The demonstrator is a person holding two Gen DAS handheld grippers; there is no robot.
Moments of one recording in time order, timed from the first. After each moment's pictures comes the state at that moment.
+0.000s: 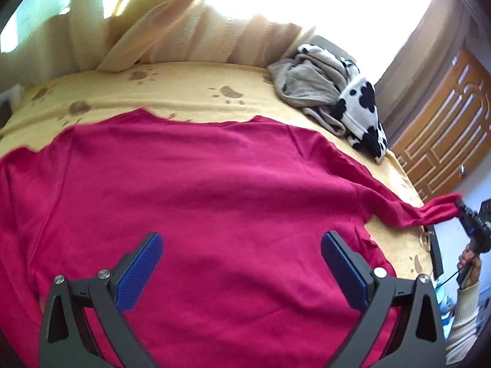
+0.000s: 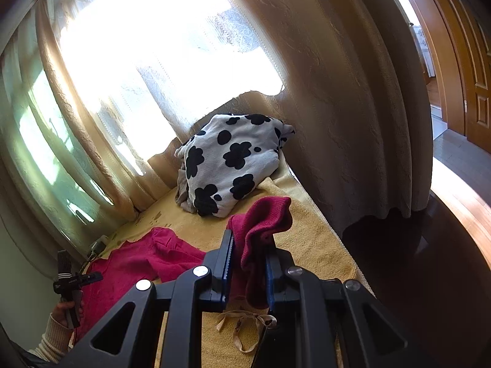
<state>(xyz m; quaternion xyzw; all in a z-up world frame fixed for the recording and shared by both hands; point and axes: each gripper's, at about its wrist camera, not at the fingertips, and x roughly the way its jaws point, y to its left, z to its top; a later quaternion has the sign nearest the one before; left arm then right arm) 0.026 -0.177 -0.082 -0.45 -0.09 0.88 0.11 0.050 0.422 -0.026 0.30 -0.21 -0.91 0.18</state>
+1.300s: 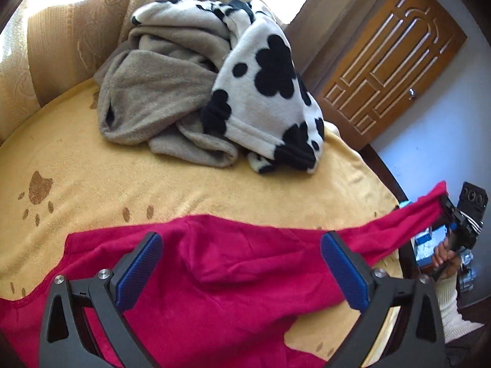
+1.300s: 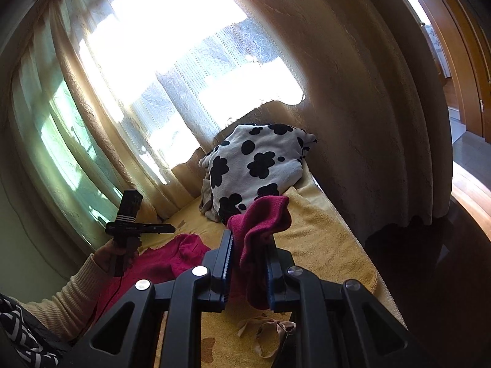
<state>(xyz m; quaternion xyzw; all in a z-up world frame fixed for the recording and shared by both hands) -0.142 -0.041 -0.056 -0.54 -0.02 0.79 0.31 0.050 0.418 -0.021 0.27 -0.23 -0.91 0.23</state>
